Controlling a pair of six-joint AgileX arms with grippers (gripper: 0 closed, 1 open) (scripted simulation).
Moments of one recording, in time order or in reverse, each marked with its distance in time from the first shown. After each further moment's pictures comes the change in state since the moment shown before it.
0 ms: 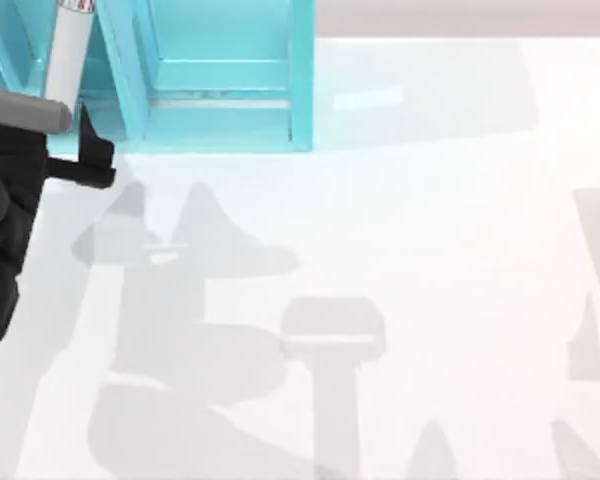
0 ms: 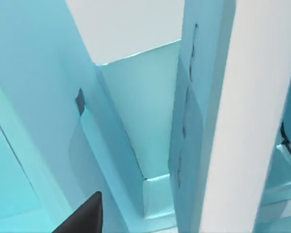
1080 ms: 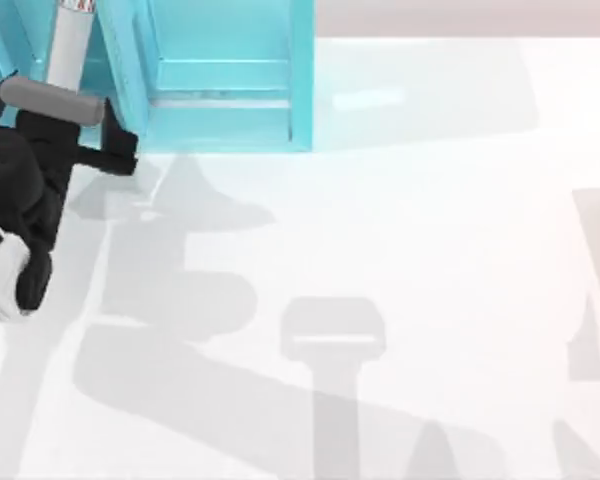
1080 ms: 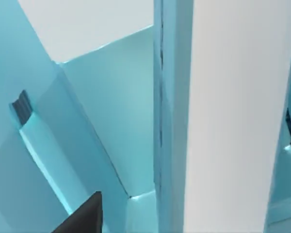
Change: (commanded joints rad) left arm -0.006 0.250 0.229 0.035 0.009 0.068; right arm 0.000 0.000 0.000 0.000 0.000 0.000
